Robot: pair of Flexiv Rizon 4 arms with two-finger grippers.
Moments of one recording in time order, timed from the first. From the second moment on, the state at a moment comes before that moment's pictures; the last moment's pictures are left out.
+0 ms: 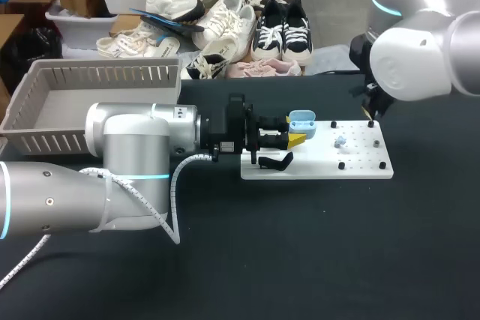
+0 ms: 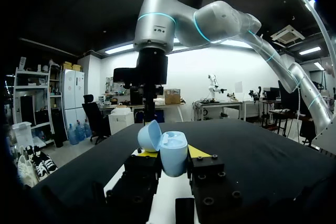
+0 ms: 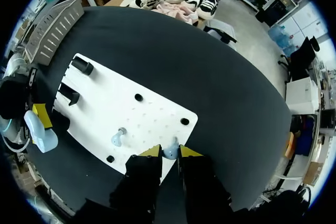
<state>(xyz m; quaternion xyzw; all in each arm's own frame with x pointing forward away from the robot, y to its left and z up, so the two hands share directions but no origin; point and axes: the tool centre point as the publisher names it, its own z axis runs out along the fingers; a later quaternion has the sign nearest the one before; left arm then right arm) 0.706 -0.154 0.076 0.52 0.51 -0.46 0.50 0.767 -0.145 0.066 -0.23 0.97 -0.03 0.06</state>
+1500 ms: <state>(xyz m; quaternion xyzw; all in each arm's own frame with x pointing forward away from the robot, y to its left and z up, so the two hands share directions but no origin) 0.706 -0.154 0.076 0.52 0.51 -0.46 0.50 0.723 -0.139 0.107 0.04 1.00 -0.01 0.01</state>
